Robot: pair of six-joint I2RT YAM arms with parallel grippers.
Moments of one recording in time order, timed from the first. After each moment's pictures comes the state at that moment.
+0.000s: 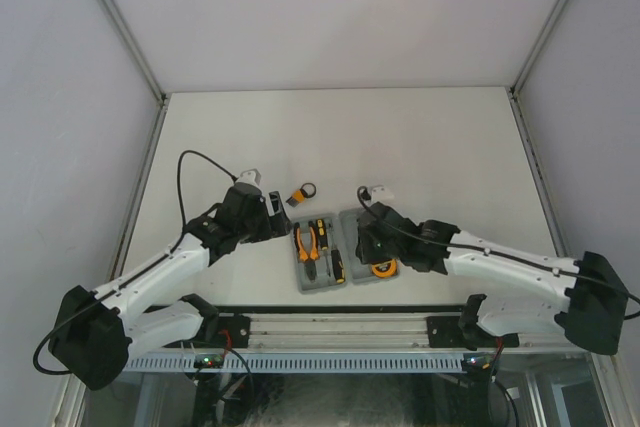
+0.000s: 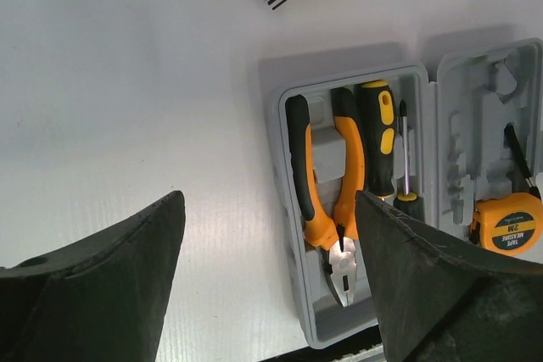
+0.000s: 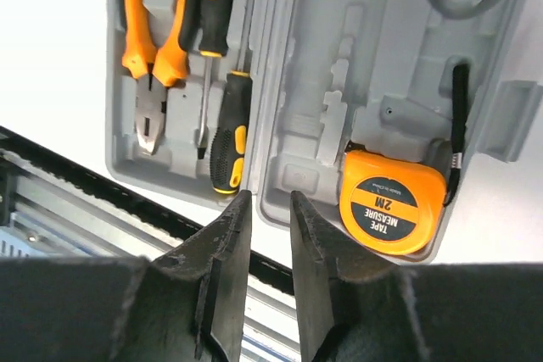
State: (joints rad) left arm -0.57 1.05 0.61 -0.38 -0.09 -0.70; right arm 1.03 1.21 0.78 -0.54 0.19 0.71
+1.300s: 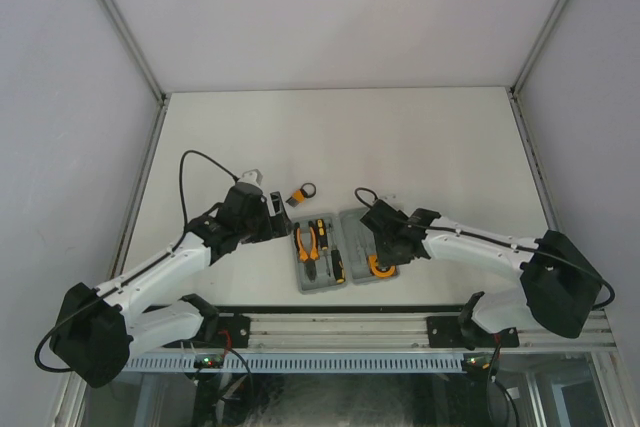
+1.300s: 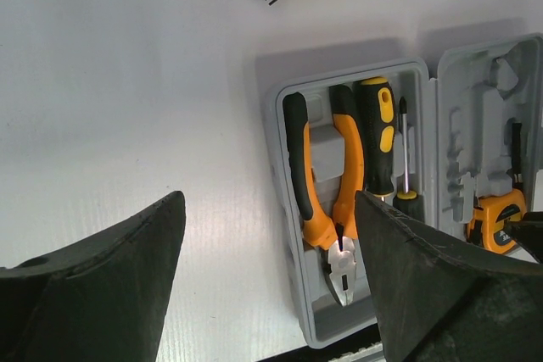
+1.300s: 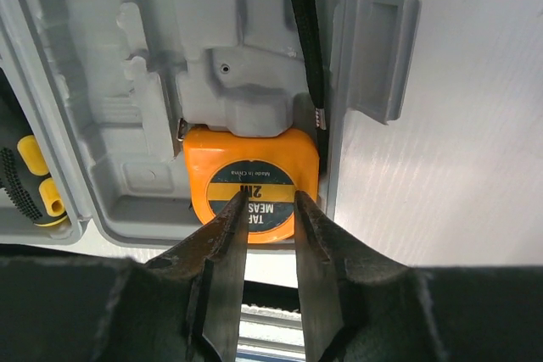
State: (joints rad) left arm -0.57 1.06 0.61 -0.38 -0.08 -0.70; right arm 0.88 1.34 0.76 -0.70 0.18 0.72
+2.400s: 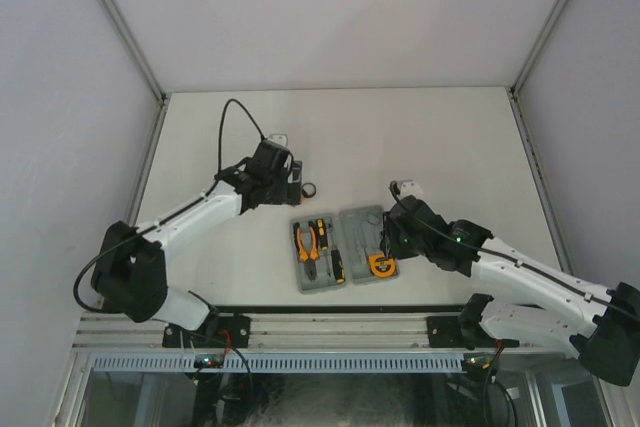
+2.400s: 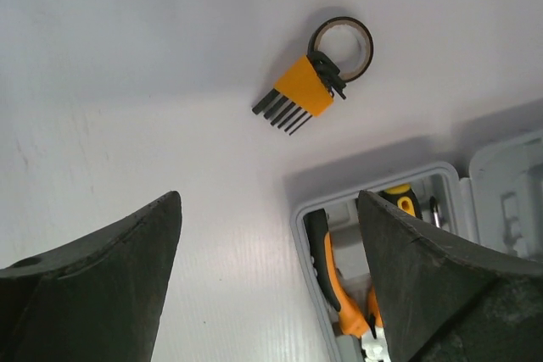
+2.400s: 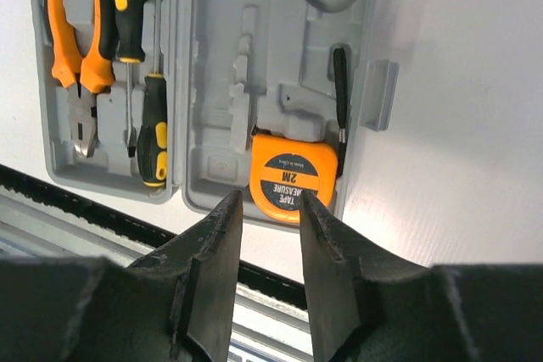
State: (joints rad) left arm -0.57 1.42 1.00 -0.49 -0.23 -0.45; right arm 0.87 0.99 0.74 -0.66 0.20 0.62
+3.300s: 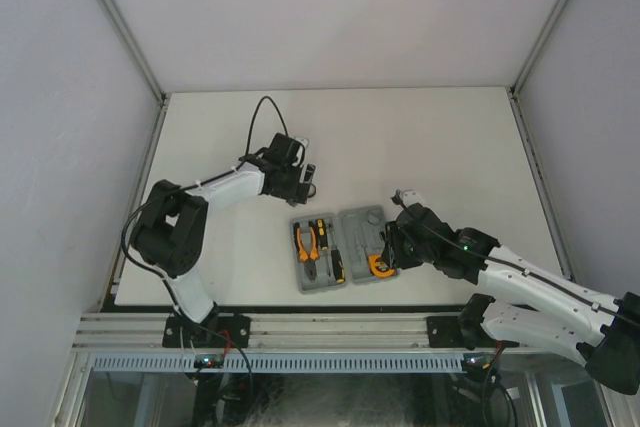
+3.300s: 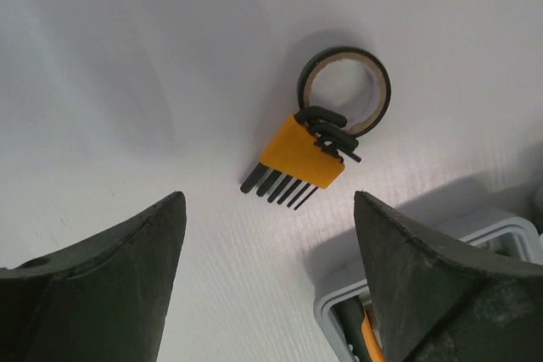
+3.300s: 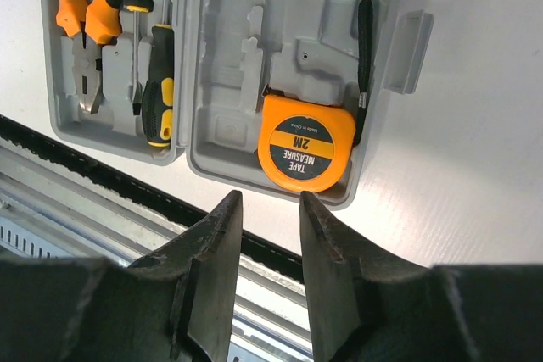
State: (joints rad) left arm -0.51 1.75 1.13 -0.41 -0.11 -0.20; right arm 0.86 0.91 0.66 -0.67 0.10 0.62
